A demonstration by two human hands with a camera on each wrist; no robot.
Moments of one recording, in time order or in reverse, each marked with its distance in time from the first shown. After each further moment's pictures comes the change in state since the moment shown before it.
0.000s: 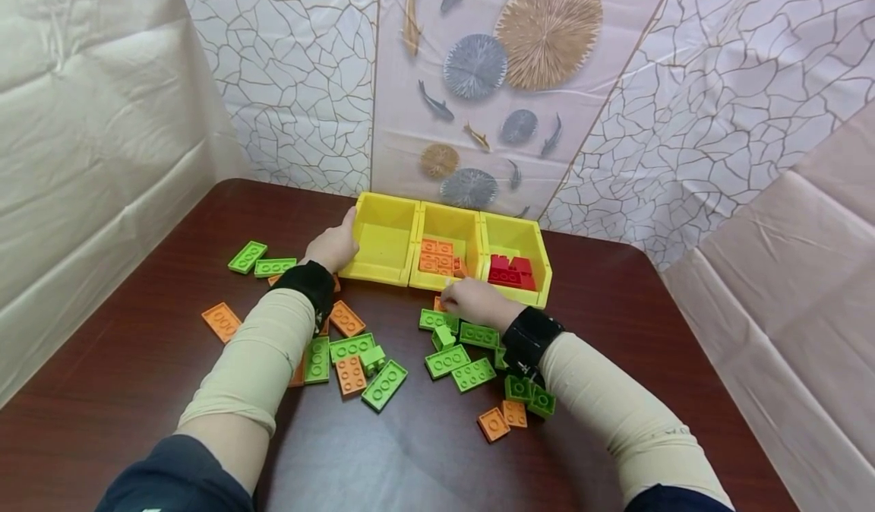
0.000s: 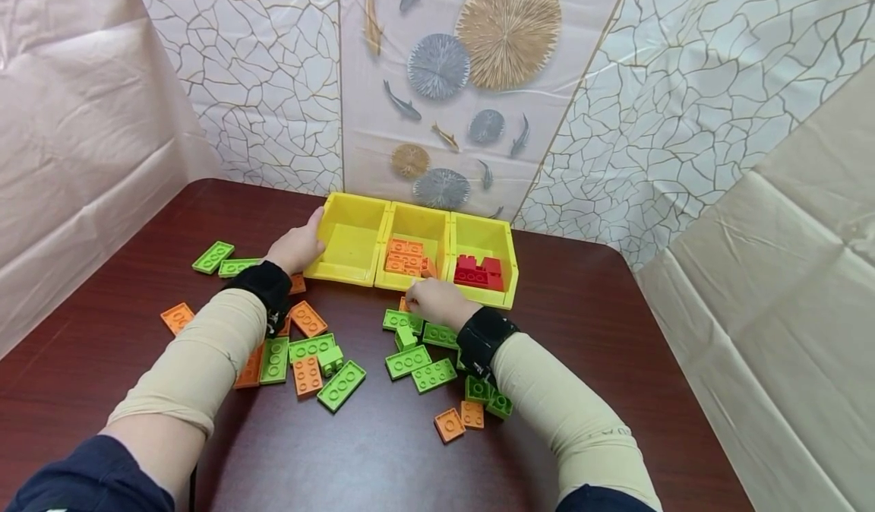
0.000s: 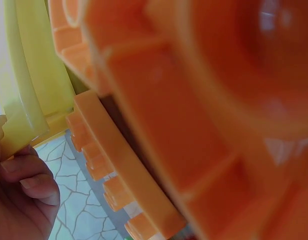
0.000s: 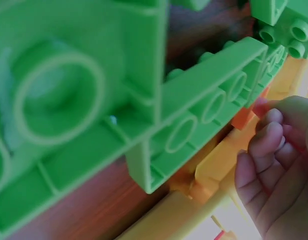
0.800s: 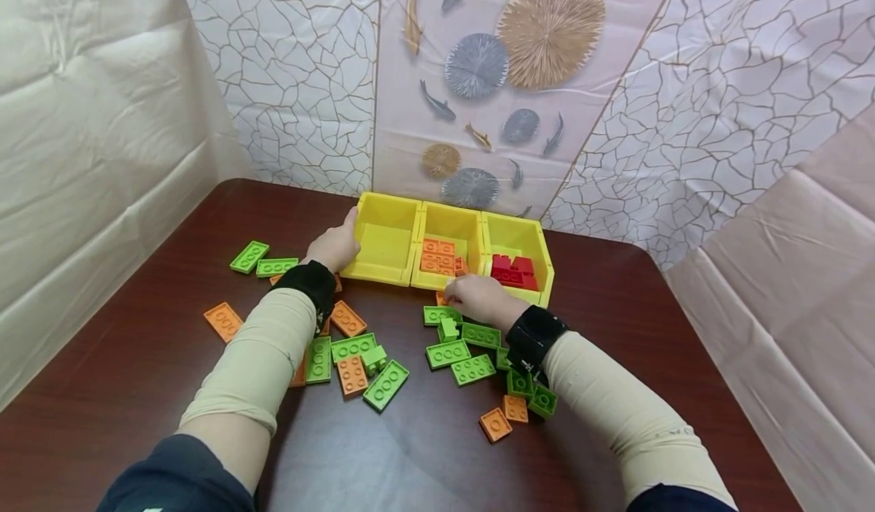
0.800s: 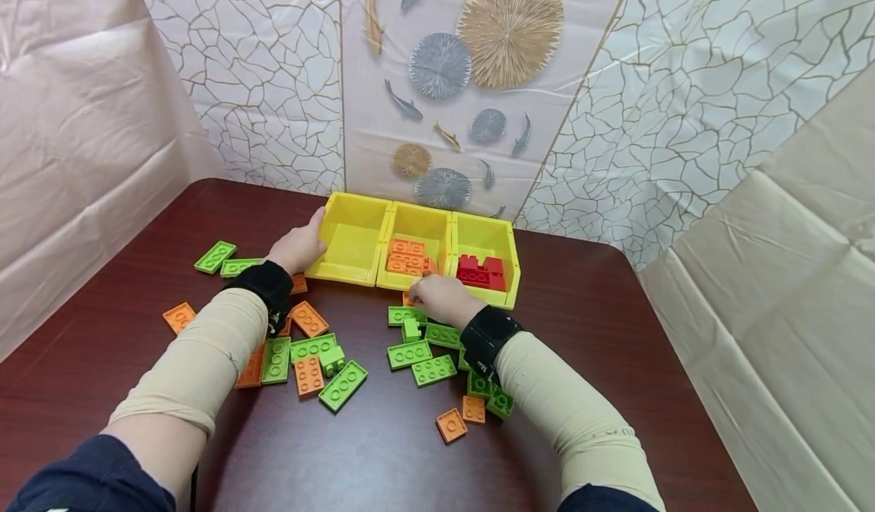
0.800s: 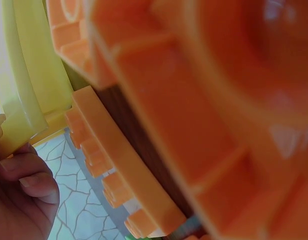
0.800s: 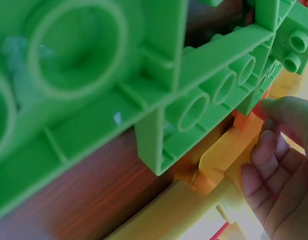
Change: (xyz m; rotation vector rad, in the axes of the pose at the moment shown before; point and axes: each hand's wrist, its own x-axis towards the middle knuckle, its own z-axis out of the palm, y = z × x) left_hand -0.002 0.001 -0.002 -0.008 -0.007 -0.003; right_hand -0.002 0.005 -0.002 -0.082 0.050 0.009
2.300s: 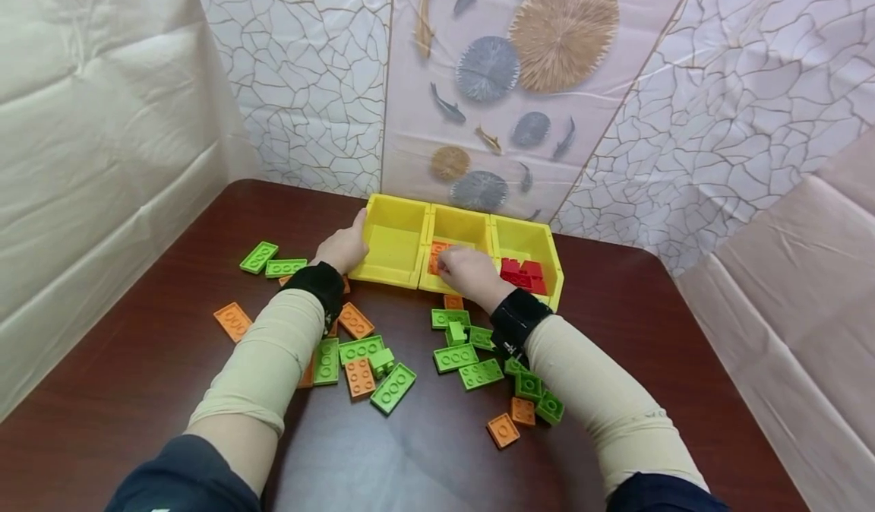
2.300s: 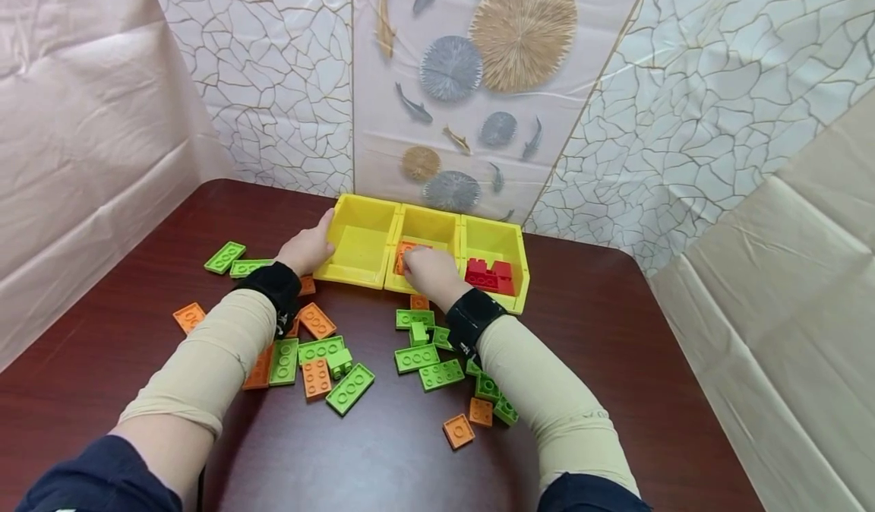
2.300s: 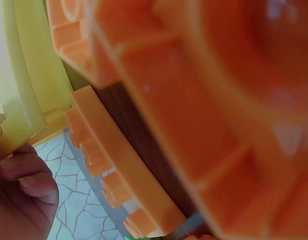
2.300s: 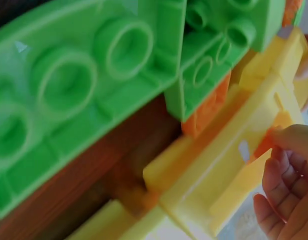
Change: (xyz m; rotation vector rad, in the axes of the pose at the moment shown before) left_hand 0.003 -0.003 0.000 0.008 -0.001 0.011; right_hand 0.045 -0.008 -0.016 -0.103 0.193 0.144
